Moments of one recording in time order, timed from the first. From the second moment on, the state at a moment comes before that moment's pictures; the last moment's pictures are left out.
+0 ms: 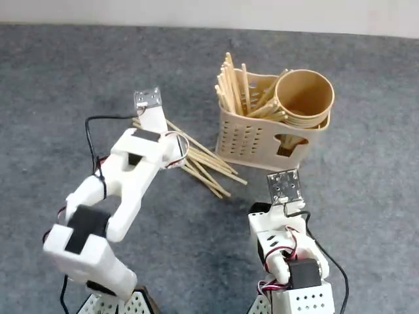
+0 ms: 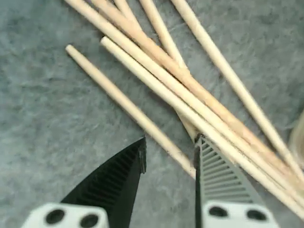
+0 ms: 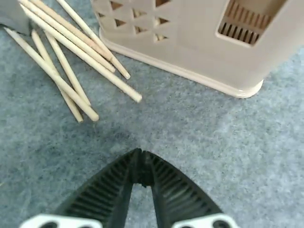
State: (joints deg) left arm 8.4 9.0 28.2 42.9 33.1; right arm -13.2 -104.5 95.7 61.3 6.2
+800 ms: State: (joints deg) left arm 5.7 10.5 22.1 55.2 33.1; right arm -13.2 -104.5 95.7 61.3 6.2
